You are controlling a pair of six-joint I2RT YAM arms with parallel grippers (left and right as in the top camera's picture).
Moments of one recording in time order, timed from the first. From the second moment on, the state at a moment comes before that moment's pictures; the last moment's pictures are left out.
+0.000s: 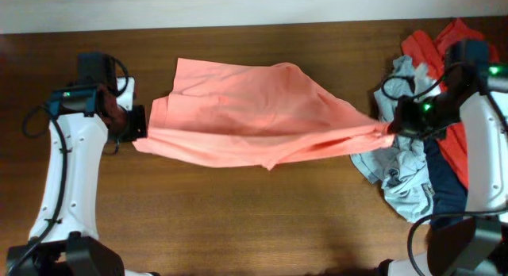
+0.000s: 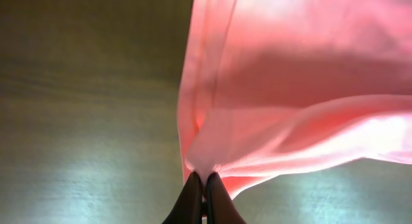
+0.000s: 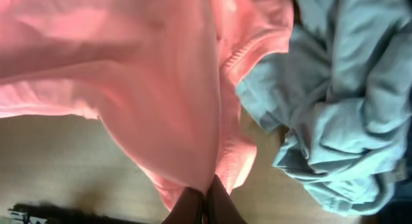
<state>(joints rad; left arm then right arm) 0.09 1.62 1.46 -1.16 -0.01 0.02 -0.25 1.65 1.58 -1.44 -0.33 -0.04</state>
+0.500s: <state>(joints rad) 0.09 1.62 1.38 -1.18 0.03 0.01 -0.25 1.66 1.38 -1.39 -0.29 -0.05</state>
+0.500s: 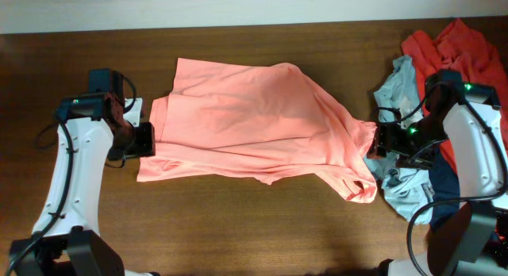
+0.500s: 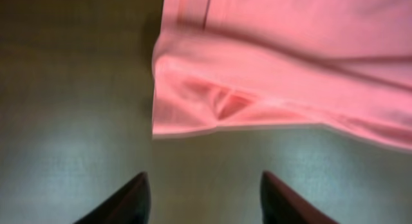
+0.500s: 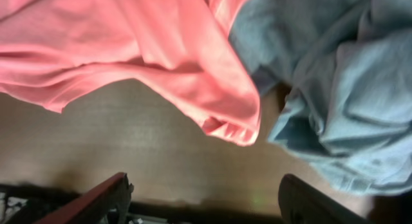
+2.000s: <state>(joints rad) -0.05 2.42 1.73 -0.06 0.10 0.19 -0.18 1.66 1.38 -1.17 -0.35 -0.04</state>
